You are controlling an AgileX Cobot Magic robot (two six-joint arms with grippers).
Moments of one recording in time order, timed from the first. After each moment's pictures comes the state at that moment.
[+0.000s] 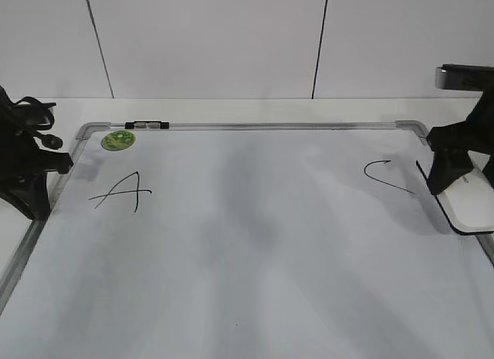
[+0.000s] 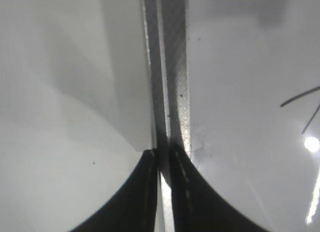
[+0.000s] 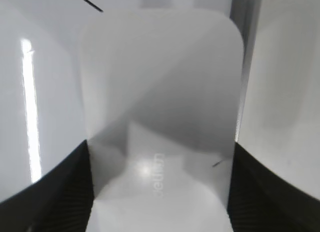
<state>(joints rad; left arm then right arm) -0.08 2.04 -1.39 -0.15 1.07 0.07 0.01 1.79 -1.31 0.11 1.08 -0.12</state>
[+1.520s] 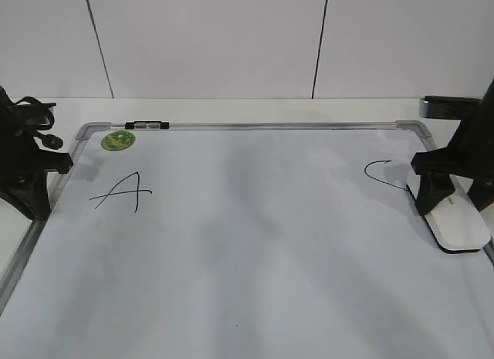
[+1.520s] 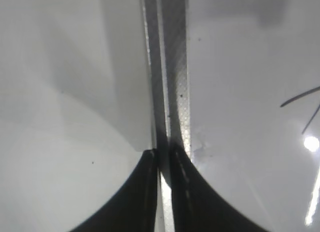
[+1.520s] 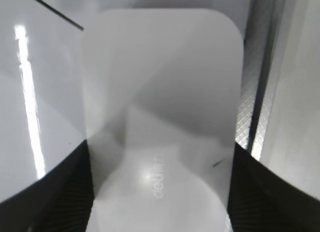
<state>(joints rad) -0.08 2.04 -1.39 -0.15 1.07 0.07 0.01 1.92 -1.31 0.11 1.02 -0.11</state>
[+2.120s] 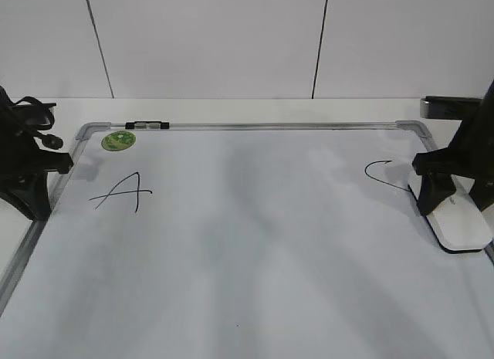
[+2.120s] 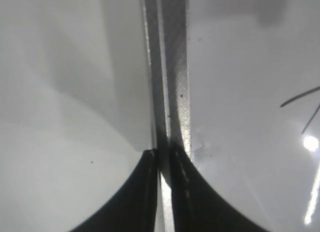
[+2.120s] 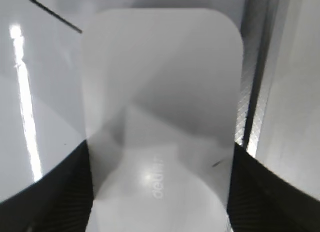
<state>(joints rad) -0.08 2.04 -1.39 -0.16 1.07 0.07 0.01 1.92 -1.31 0.10 1.02 -0.10</state>
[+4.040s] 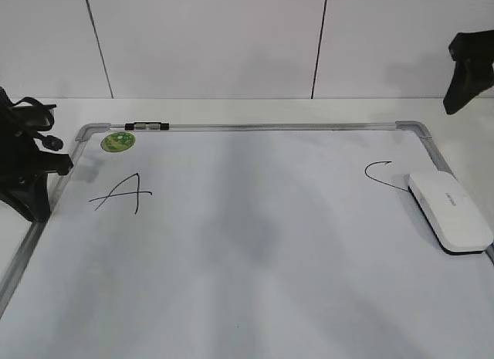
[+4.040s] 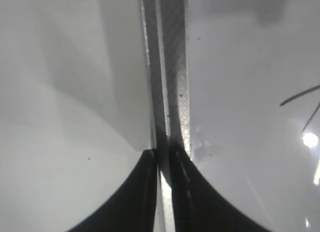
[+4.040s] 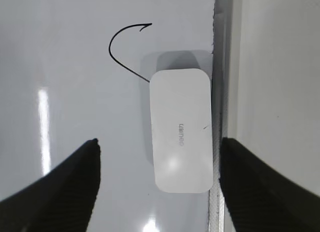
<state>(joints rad) -0.08 2.04 -1.39 -0.16 1.08 0.07 0.01 1.70 -1.54 0.12 1.22 -0.03</state>
